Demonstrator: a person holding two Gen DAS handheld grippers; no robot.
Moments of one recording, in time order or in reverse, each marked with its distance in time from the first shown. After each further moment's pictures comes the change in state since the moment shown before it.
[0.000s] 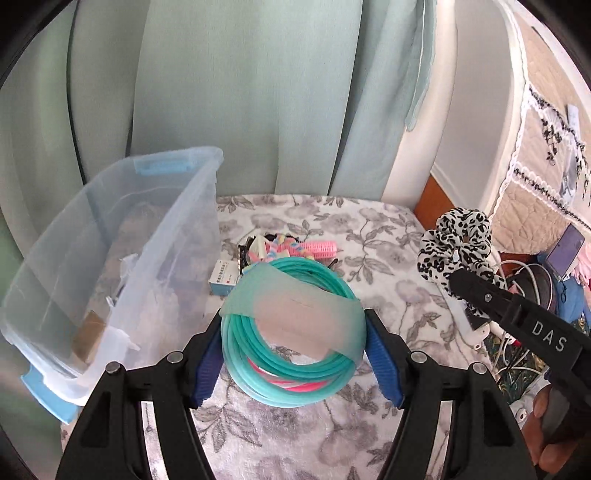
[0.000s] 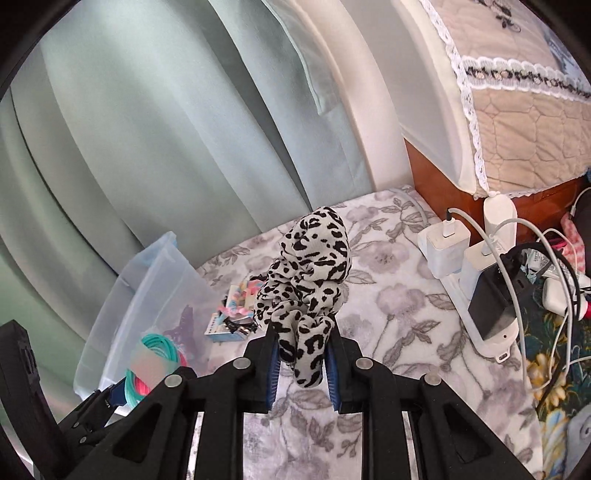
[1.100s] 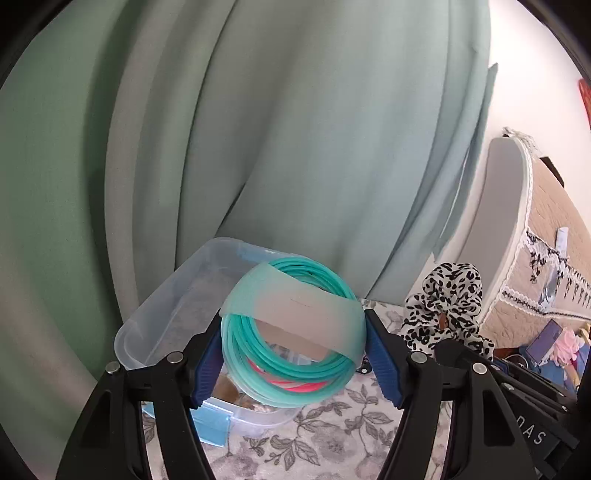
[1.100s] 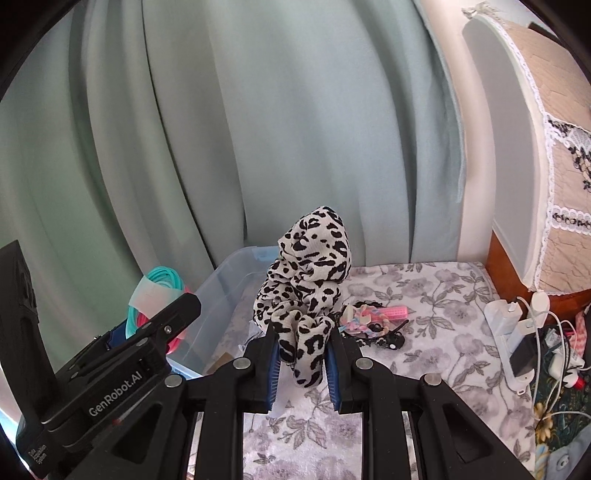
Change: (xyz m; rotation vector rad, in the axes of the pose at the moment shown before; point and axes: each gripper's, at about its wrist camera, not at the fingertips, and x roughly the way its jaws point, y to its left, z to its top) left arm -0.120 0.129 0.018 -0.213 -0.303 0.018; right arm -0.075 0.176 -0.023 -0.315 -0.079 0.109
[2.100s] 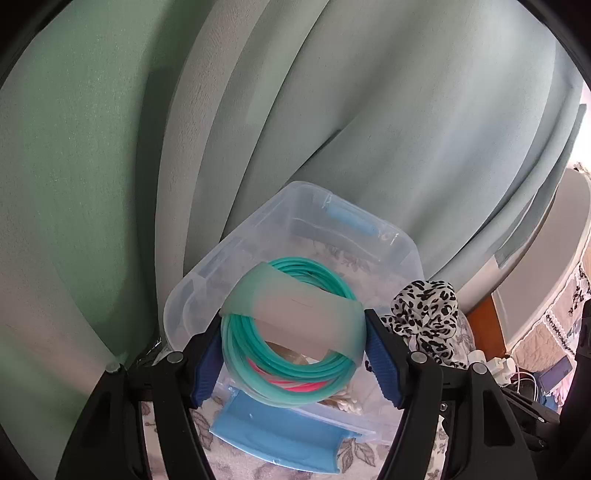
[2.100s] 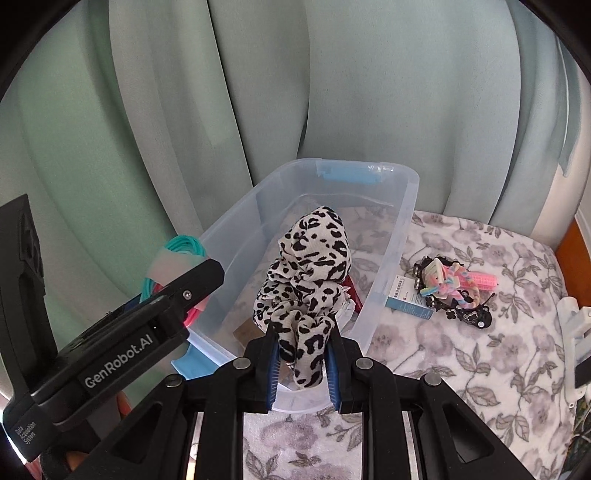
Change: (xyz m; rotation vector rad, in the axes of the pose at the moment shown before) left arm 0.074 0.110 -0.027 -0.196 0.155 0.062; right arm 0.131 0.084 -0.034 -0.135 0.266 0.072
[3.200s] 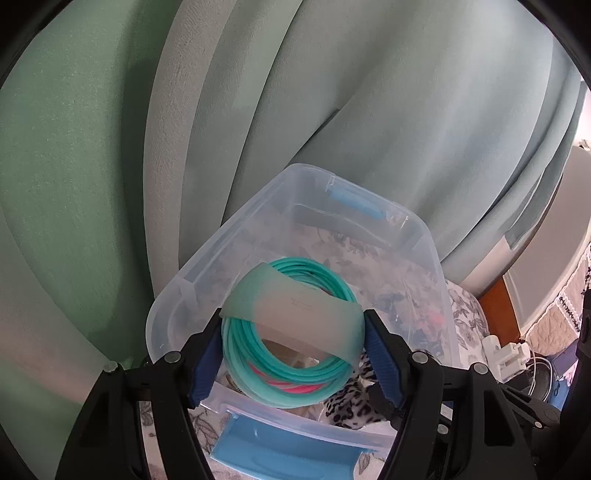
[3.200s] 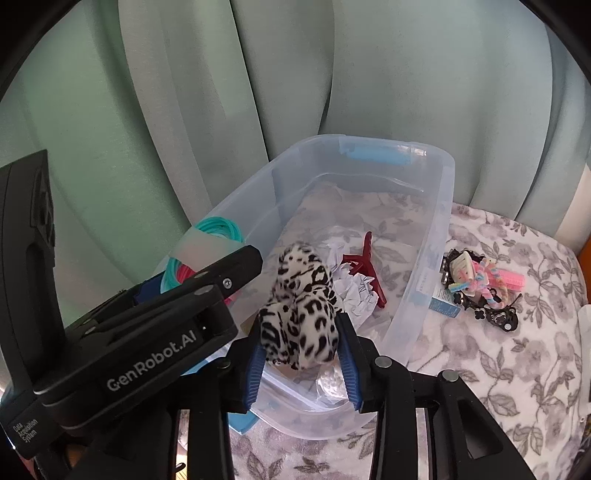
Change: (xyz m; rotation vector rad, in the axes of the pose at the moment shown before) left arm 0.025 -0.006 -0.004 0.054 0.039 0.027; right arm 0.030 0.008 -0.007 -0.047 0.044 0.061
